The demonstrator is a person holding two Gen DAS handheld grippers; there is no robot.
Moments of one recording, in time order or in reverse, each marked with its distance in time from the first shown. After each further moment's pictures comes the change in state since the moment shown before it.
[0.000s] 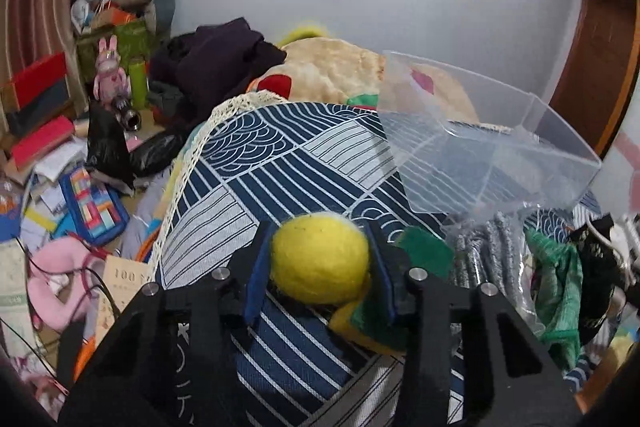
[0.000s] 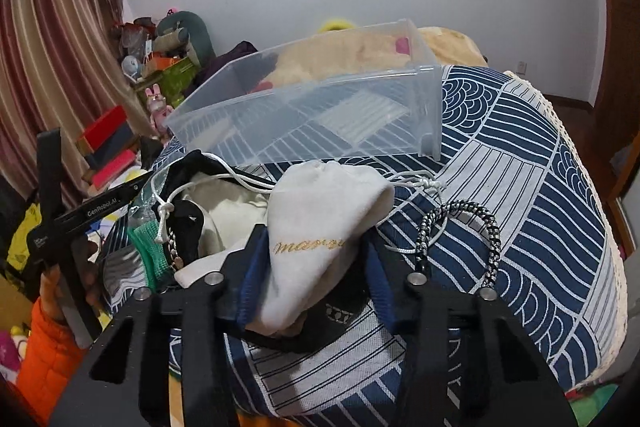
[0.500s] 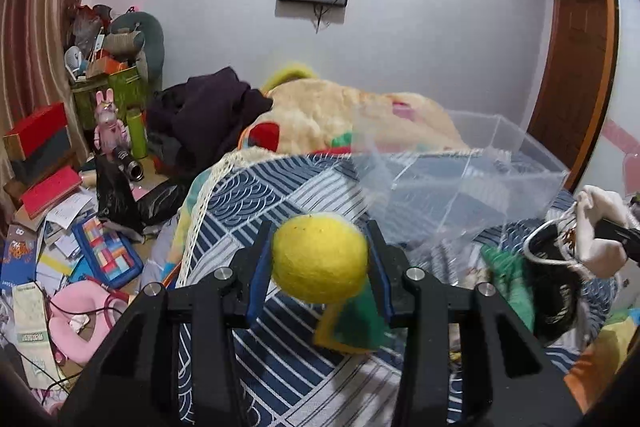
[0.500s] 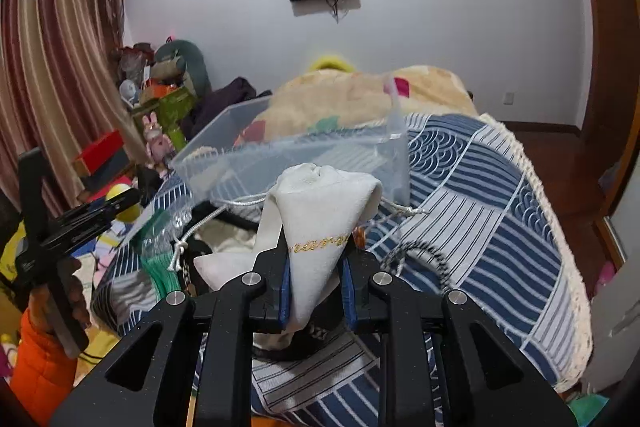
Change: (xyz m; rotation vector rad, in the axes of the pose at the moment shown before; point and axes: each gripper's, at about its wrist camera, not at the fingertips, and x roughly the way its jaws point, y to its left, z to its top) left arm -0.054 -0.017 0.018 0.078 -0.127 -0.024; right arm -0.039 -0.004 0.018 -0.010 -0.140 -0.042
